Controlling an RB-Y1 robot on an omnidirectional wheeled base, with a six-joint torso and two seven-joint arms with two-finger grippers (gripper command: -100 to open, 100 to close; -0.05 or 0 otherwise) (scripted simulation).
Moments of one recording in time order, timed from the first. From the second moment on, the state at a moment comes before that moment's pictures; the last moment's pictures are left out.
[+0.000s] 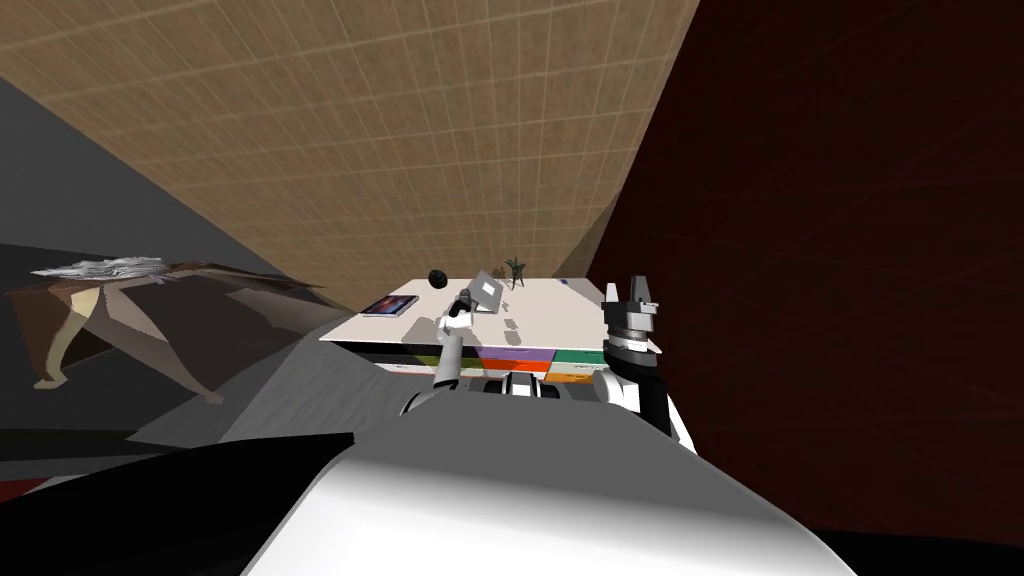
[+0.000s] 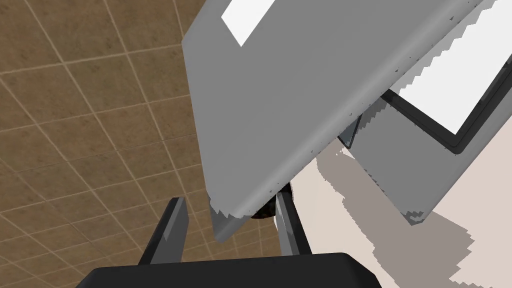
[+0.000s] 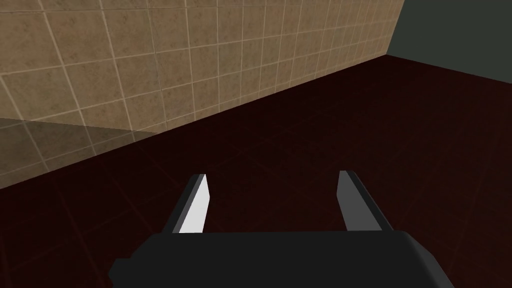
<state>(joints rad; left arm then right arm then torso) -0.33 -0.01 0.36 -1.47 -0.19 0.39 -0.04 0.46 -0.03 0.01 -2.31 -0.03 -0.49 0.01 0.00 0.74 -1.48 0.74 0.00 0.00</state>
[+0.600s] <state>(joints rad) -0.32 -0.03 0.37 -1.48 -0.11 0.42 0.02 0.46 -0.03 0.01 -2.31 -0.03 -0.49 0.01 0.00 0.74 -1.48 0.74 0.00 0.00</state>
